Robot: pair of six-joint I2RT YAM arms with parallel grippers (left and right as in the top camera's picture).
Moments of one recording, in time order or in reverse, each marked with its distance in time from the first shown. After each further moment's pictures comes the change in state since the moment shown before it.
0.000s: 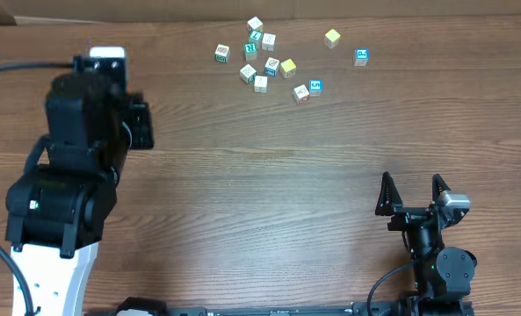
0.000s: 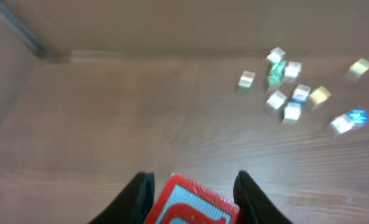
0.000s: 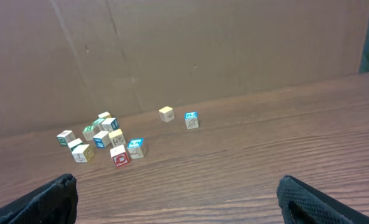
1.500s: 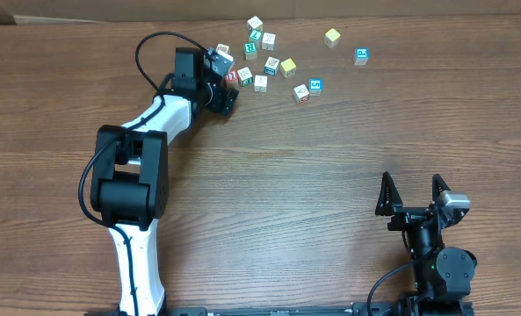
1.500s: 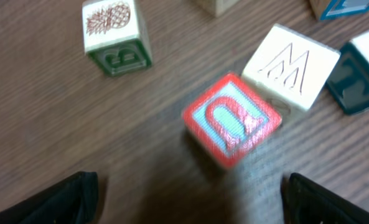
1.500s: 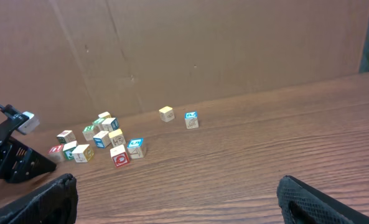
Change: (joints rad) left arm 0.003 1.097 -0.008 0.930 0.401 0.459; right arm 0.000 0.000 0.000 -0.001 0.000 0.000
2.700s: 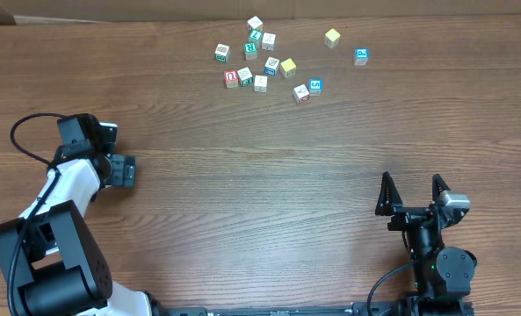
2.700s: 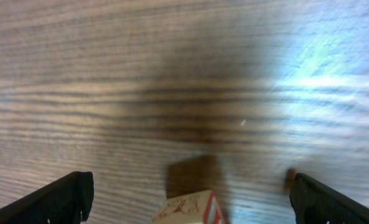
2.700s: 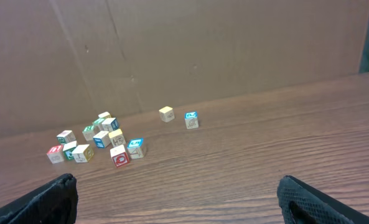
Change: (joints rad) left arm 0.479 -0.547 -0.581 -0.295 -0.312 0.034; right arm 0.000 0.000 0.000 0.000 0.000 0.000
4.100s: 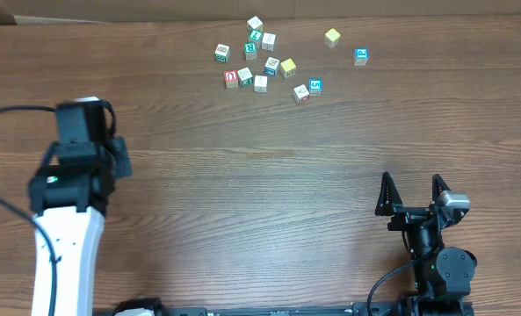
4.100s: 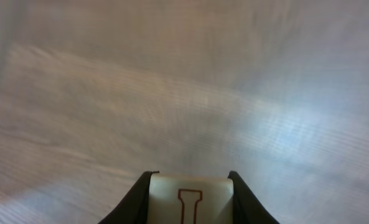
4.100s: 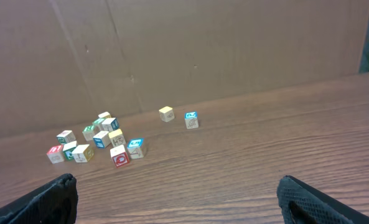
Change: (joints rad) left arm -0.242 -0.515 0.195 -0.562 -0.168 -0.470; right arm 0.000 0.000 0.000 0.000 0.000 0.000
